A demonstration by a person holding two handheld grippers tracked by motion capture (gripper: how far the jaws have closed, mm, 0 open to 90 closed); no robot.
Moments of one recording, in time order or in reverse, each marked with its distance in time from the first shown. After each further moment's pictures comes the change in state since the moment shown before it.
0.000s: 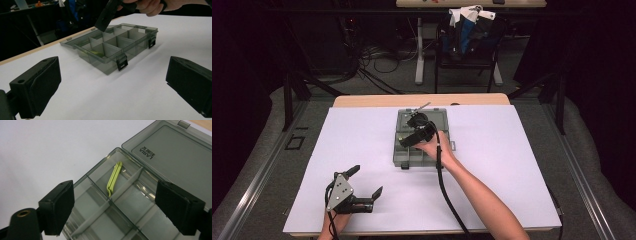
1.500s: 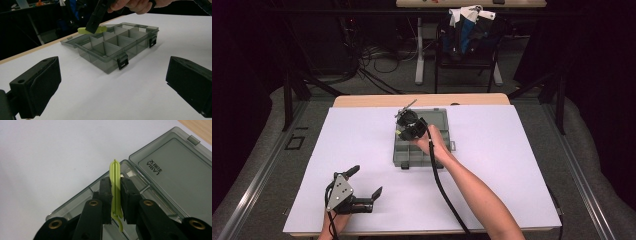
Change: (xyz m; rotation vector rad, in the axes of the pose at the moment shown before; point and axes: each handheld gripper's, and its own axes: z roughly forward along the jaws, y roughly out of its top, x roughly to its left) left arm 0.001 -0.001 -0.001 -0.001 0.006 -0.003; right arm 0.010 0.023 0.019 0.052 -0.014 -0.128
